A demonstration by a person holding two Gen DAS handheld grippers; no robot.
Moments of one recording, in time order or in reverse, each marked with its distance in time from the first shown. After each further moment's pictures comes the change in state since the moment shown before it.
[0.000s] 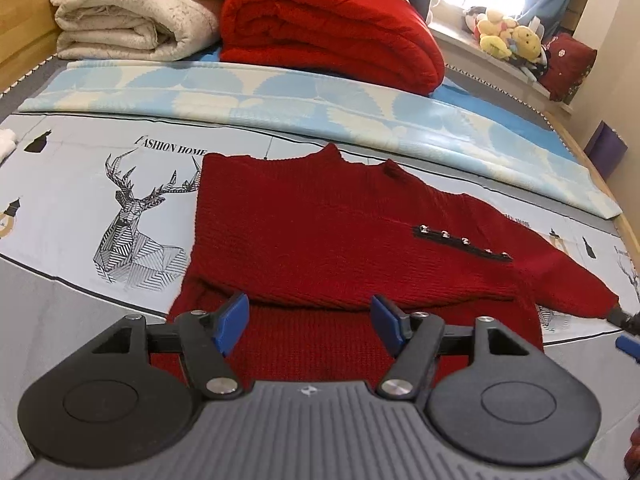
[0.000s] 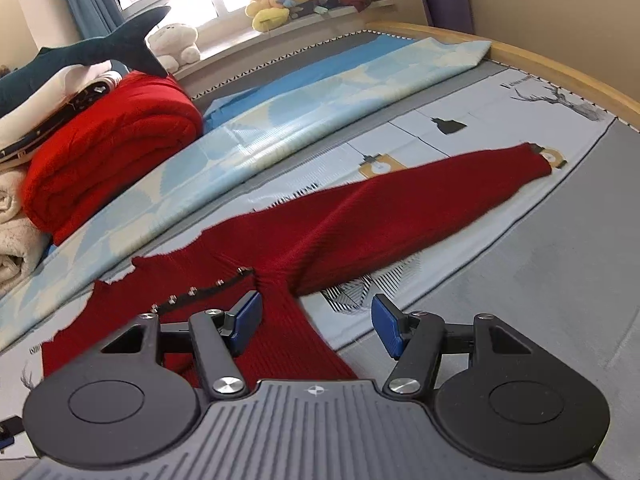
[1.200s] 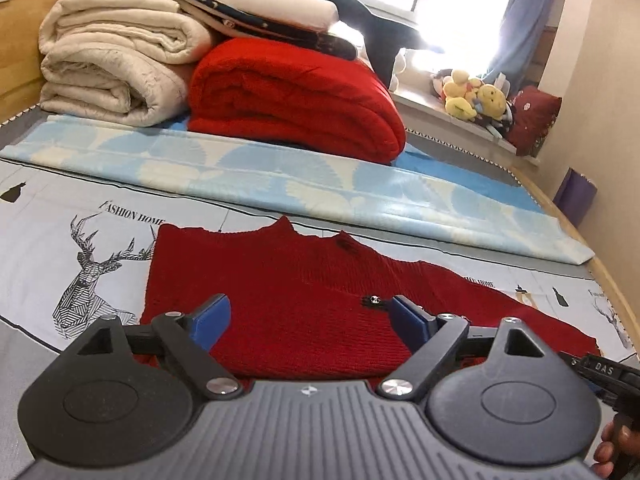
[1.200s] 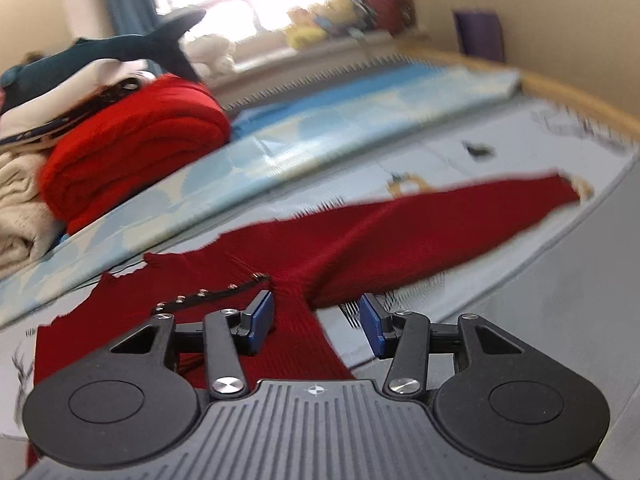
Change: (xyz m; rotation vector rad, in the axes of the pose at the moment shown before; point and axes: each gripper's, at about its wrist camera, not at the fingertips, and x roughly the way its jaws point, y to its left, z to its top) left arm -0.005 -0.035 0.008 0.009 -0.223 -0.086; right arm 0.029 0.001 -0.008 -0.026 -0.063 0.072
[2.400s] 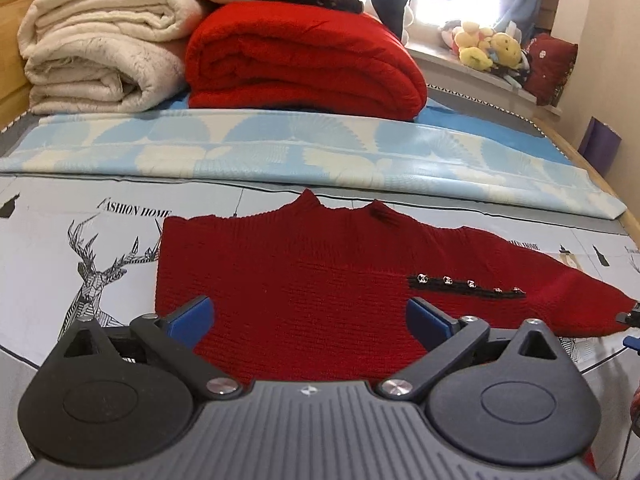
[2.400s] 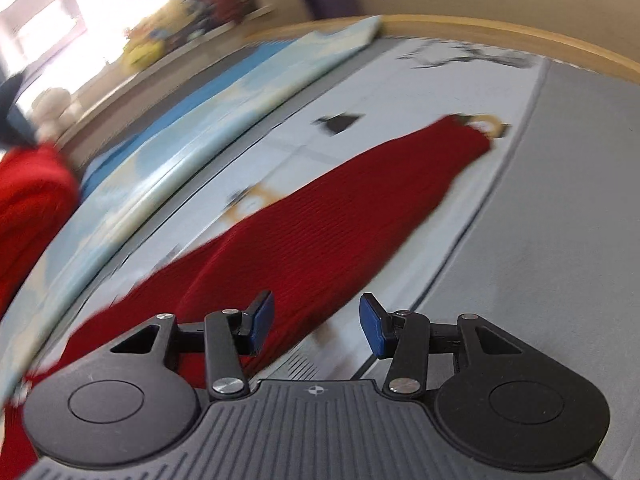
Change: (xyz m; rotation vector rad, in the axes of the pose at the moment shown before) left arm 0.065 0.016 0.007 0.100 0.112 0.061; right arm 0.087 -0.115 0.040 0.323 -0.067 -0.285
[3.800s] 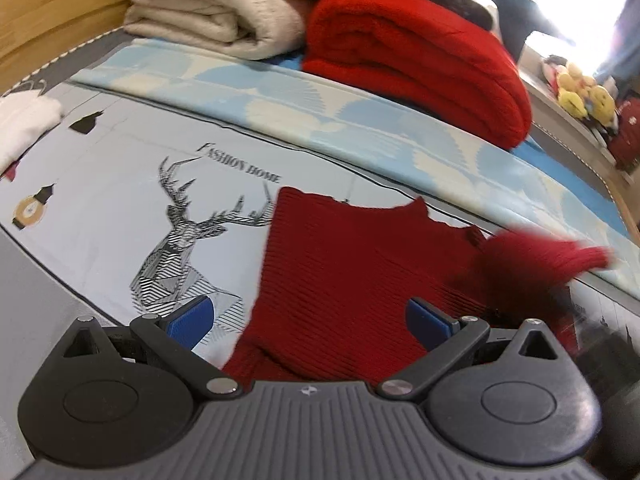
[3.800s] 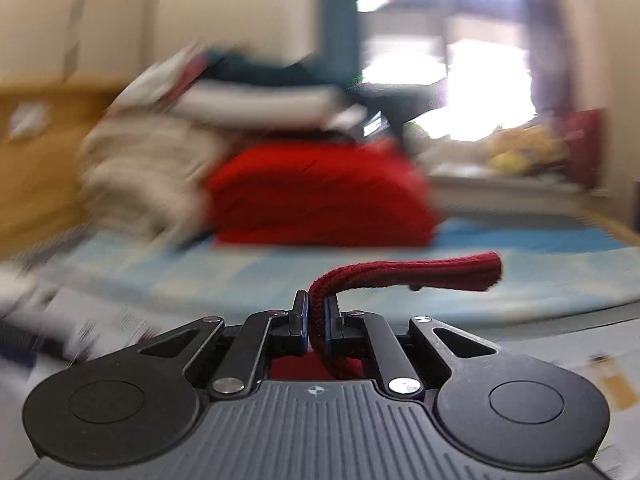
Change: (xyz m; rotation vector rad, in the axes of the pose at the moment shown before) left arm -0.005 0.088 0.016 -0.298 0.100 0.150; right arm -0.159 0.251 -0.188 -0.895 -0.135 0.752
